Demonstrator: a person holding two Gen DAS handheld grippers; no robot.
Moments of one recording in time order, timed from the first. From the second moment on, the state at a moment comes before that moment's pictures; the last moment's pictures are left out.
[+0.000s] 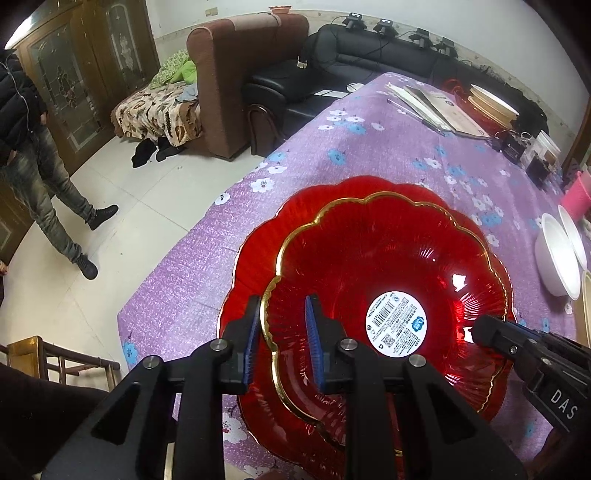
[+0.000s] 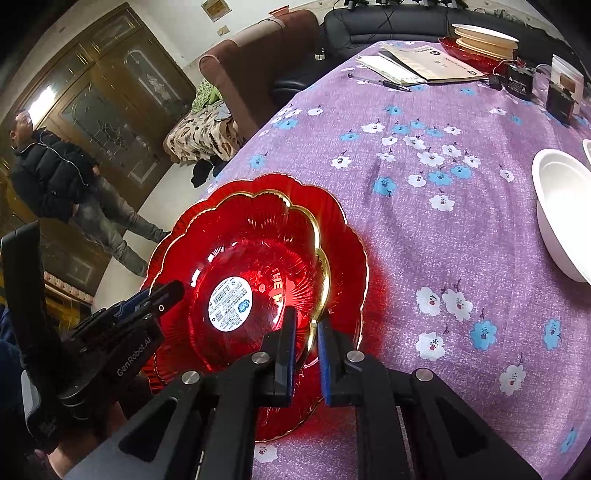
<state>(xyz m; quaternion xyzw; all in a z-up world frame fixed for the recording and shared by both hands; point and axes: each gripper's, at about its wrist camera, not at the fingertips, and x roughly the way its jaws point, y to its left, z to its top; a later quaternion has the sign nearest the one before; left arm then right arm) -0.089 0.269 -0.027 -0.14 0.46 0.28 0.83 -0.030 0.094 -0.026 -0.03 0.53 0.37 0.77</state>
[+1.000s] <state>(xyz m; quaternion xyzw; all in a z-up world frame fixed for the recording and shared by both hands) -0.085 0.219 0.033 -0.14 0.36 0.19 0.90 -0.015 0.036 0.006 0.08 0.49 0.38 0.78</state>
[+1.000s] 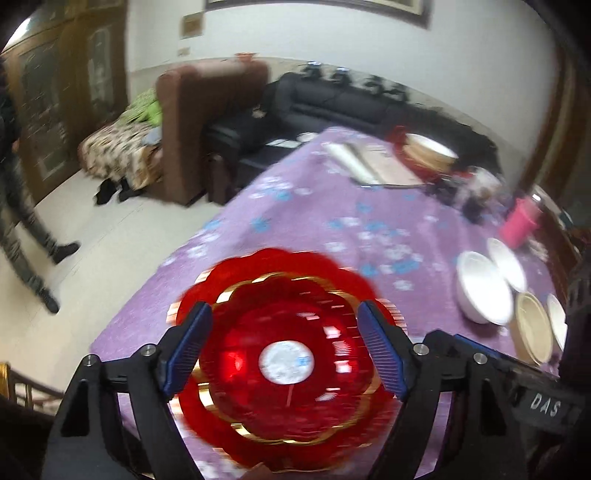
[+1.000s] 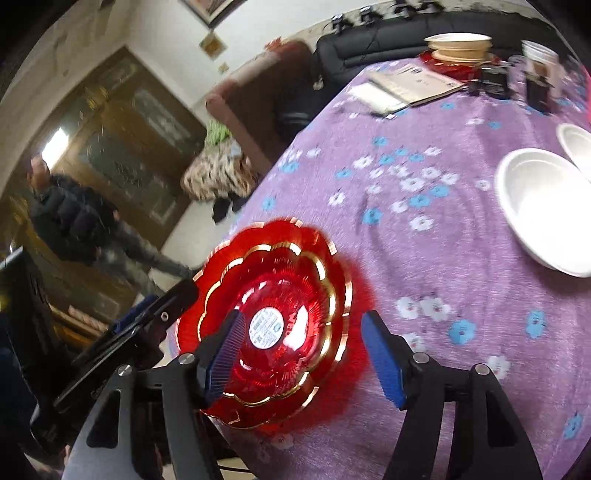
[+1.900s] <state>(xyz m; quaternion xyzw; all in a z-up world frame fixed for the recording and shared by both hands) 0.093 0.099 -0.013 -0.16 0.47 0.04 0.87 0.086 -0.154 -0.039 0.37 0.50 0.22 0.75</state>
